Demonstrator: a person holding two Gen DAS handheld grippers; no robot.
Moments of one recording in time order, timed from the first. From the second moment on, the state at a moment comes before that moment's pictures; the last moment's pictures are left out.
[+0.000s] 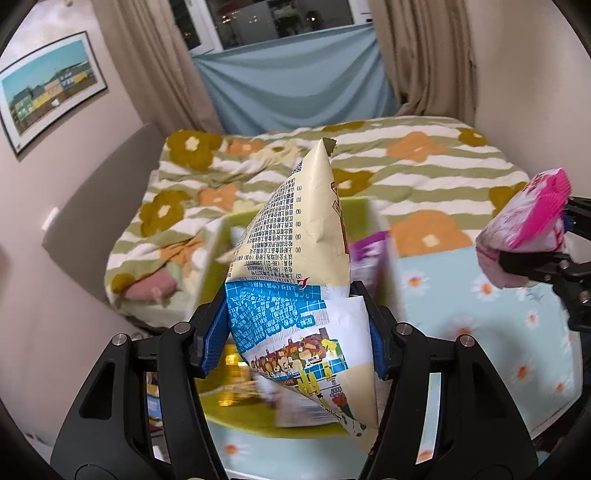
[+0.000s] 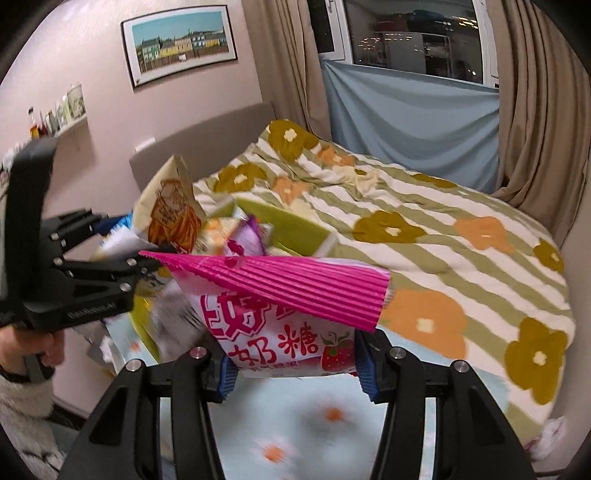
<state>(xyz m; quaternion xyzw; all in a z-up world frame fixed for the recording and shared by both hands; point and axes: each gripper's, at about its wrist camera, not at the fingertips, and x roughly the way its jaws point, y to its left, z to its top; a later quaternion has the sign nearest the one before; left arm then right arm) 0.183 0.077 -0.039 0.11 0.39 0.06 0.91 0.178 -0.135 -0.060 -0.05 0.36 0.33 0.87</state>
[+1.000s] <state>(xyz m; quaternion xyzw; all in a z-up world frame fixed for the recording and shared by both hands) 0.177 0.214 -0.100 0.08 0.44 -0.05 0.89 0.201 0.028 -0.069 0.04 0.42 0.23 0.88</state>
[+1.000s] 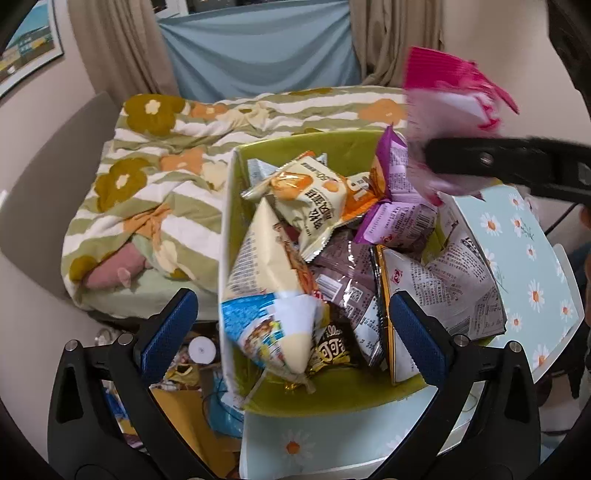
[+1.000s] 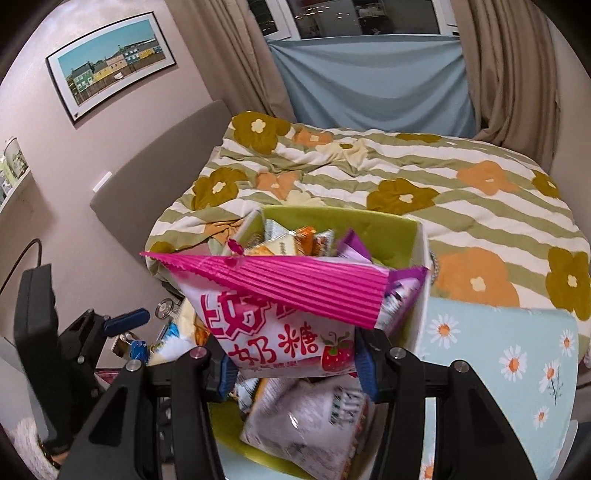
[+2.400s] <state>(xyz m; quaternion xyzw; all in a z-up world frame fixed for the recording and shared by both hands) 0.056 0.141 -0.003 0.02 0.32 -0.03 0.95 0.036 -0.112 -0.002 0.03 0.34 0.04 0.94</state>
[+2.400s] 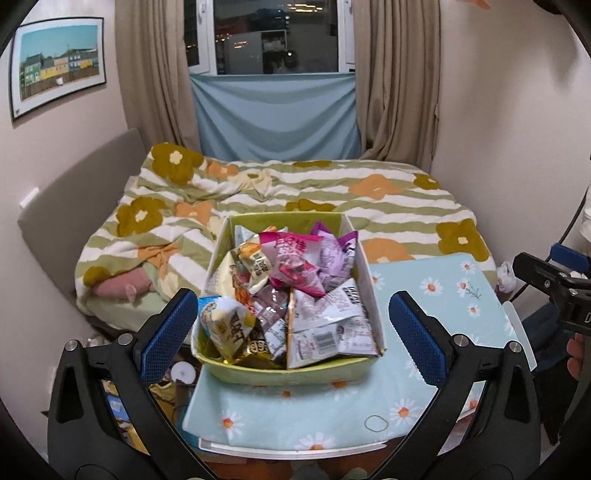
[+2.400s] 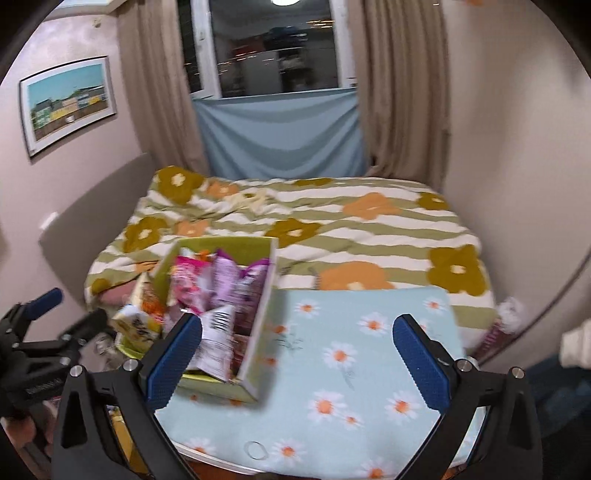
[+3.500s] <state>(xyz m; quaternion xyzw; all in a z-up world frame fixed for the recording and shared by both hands) 0.029 0.112 -0.003 0.04 0.30 -0.04 0.95 0.002 -0.137 -0.004 0.03 0.32 -0.02 0.95</state>
